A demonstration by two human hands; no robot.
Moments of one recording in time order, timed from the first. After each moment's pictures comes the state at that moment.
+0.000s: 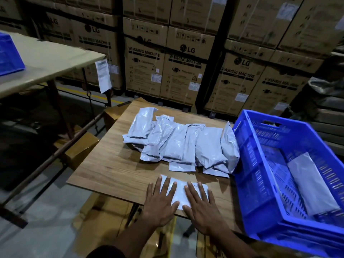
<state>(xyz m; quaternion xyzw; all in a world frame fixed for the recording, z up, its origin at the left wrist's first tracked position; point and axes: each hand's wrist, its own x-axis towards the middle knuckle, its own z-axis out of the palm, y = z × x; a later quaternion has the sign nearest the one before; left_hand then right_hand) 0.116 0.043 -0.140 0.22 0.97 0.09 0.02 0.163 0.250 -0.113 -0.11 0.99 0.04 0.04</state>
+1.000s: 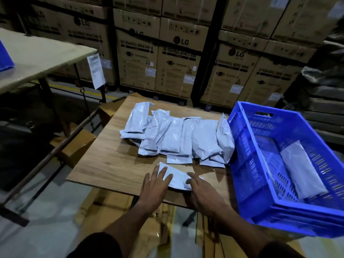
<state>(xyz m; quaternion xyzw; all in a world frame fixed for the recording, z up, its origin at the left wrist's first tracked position) 0.108 0.032 -0.089 0.25 0.97 0.07 0.03 0.164 0.245 -0.043 -0.17 0.98 -0.04 0.05</state>
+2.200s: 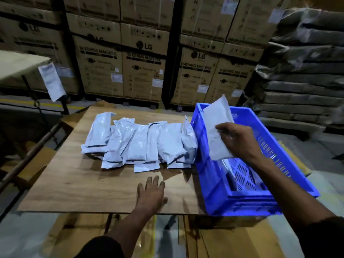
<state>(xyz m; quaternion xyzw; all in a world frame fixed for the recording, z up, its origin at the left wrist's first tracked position) 0.109 0.135 -0.079 0.26 0.96 0.03 0.13 0.144 0.411 0.150 -0.06 0.92 -0.18 -0.33</state>
